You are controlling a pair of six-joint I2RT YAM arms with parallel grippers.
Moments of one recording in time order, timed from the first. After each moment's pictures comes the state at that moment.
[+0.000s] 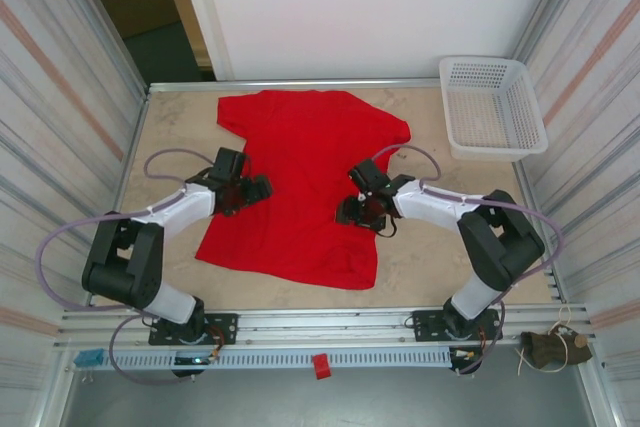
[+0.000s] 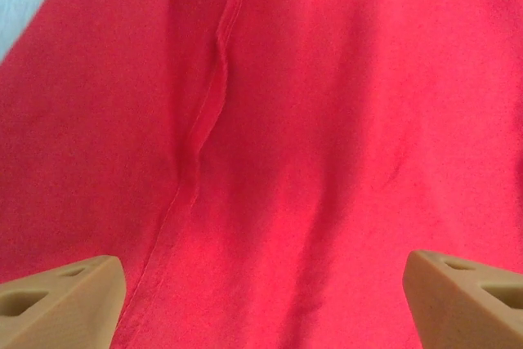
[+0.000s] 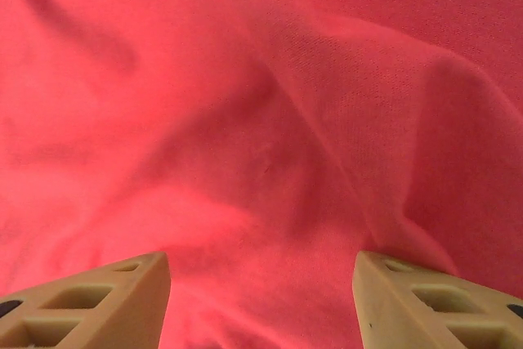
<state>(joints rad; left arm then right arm) -0.32 1.48 0.78 -0.34 0.03 -0.68 0.67 1.64 0.92 -0.45 -0.15 0.81</state>
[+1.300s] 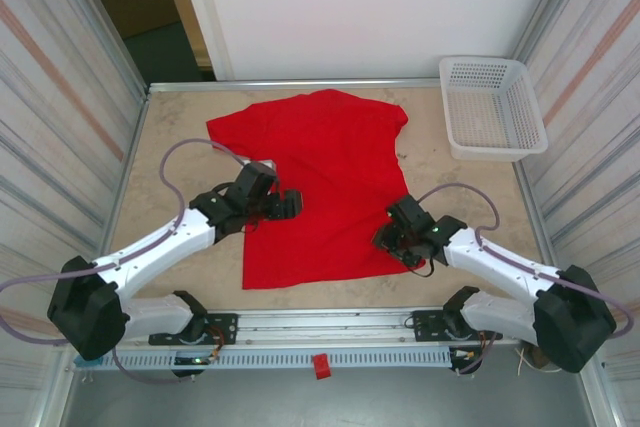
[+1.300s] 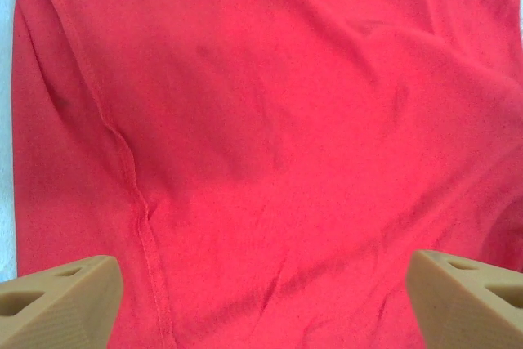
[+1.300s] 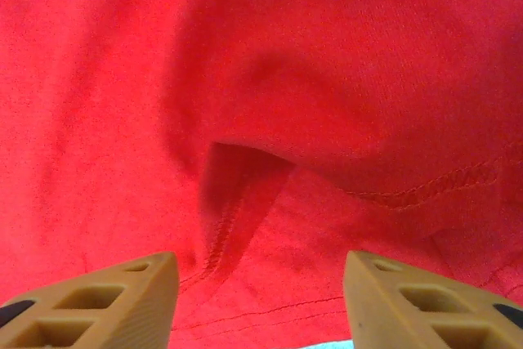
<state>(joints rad) -0.70 1.21 0.83 -0.51 -0.12 -0.64 0.69 1.11 0.54 -0.58 -0.02 1.19</state>
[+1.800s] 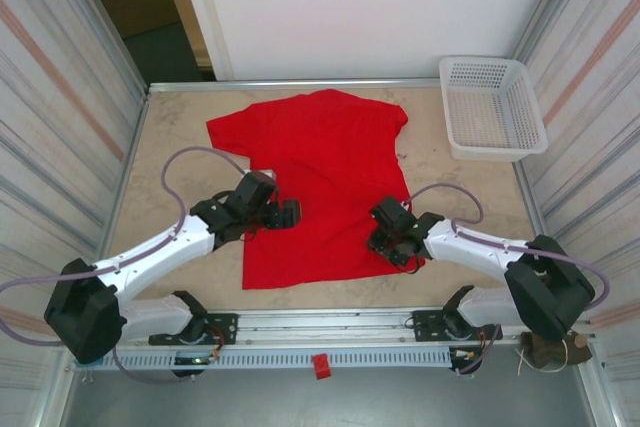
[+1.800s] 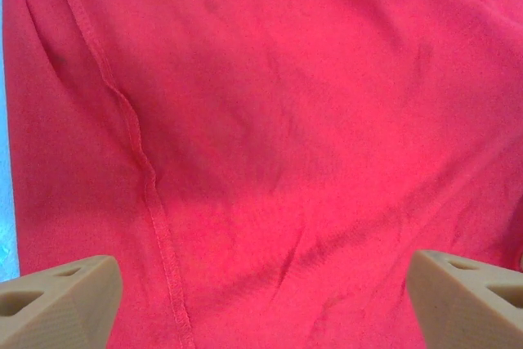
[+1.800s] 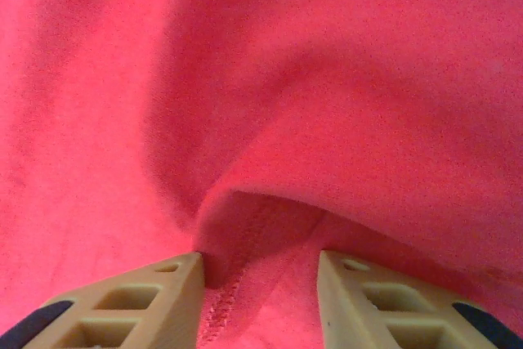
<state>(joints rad) -0.72 1.19 0.77 -0.50 -0.11 -0.64 0.75 1.28 0.58 -0.48 0.01 1.25</state>
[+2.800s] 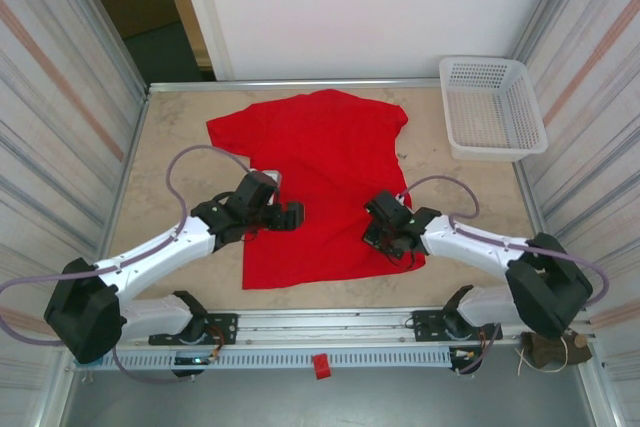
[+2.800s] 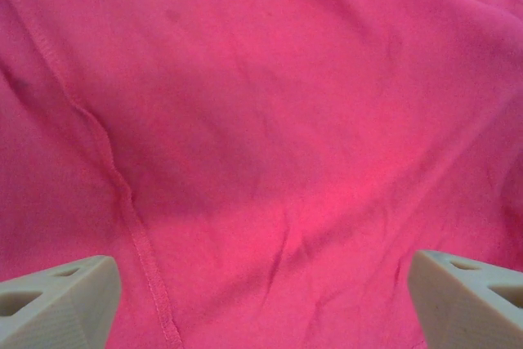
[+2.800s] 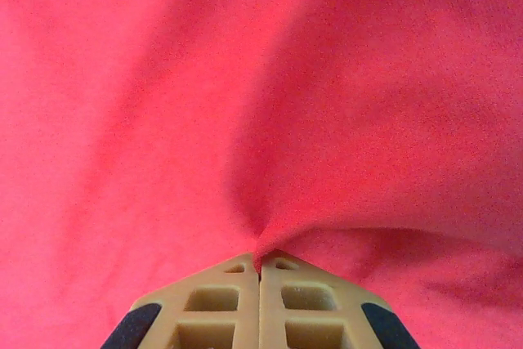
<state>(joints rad) -0.72 1.18 0.76 -0.44 -0.07 -0.53 0.77 1.27 0.64 -0.50 0.05 1.24</state>
